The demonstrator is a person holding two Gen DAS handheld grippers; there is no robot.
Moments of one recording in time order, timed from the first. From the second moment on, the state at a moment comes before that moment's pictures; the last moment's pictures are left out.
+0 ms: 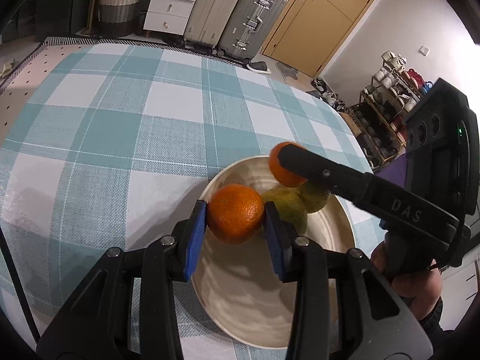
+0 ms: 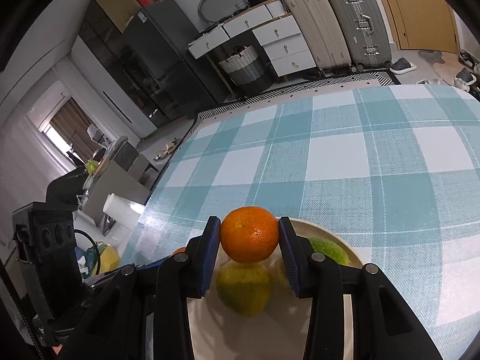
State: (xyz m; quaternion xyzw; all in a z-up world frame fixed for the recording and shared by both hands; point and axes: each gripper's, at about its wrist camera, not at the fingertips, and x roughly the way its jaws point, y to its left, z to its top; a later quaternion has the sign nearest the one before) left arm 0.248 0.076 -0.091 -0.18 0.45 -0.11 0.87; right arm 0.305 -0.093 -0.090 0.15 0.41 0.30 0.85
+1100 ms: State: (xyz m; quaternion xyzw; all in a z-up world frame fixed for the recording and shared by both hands) left arm 0.221 0.068 -0.062 -0.15 0.42 -0.09 0.89; right arm 0.267 -0.104 -0.053 0.12 0.37 0.30 0.87
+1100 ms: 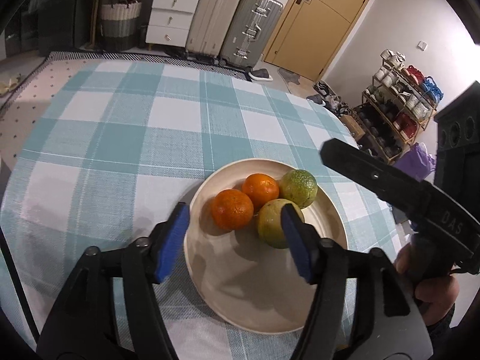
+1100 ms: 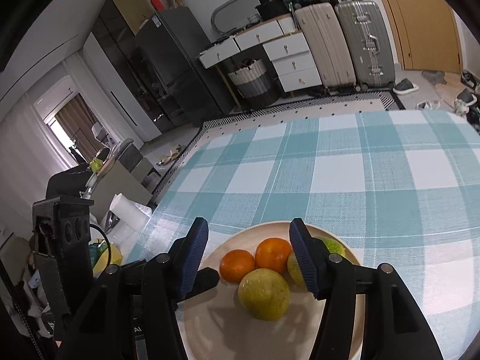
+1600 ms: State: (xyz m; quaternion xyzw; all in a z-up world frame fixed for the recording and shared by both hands) left arm 0.165 0.054 -0.019 -0.09 0.38 -0.03 0.92; right arm 0.201 -0.133 -0.018 0.09 0.31 0.28 0.90
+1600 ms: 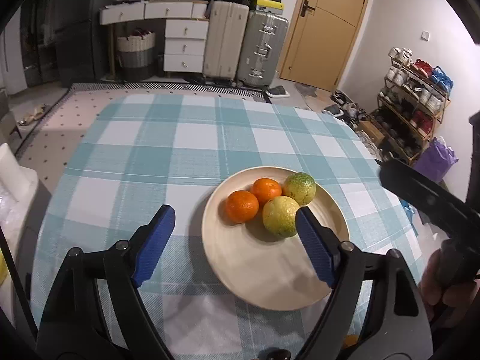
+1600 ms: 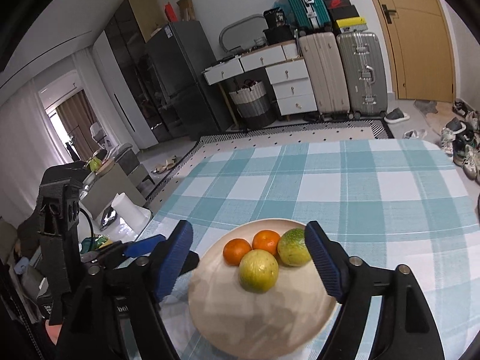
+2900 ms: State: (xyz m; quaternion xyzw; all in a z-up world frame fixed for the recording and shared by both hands) left arm 0.014 0.016 -0.006 -0.06 0.35 -0.03 0.93; right arm 0.033 -0.177 -0.035 0.06 0.24 0.24 0.94
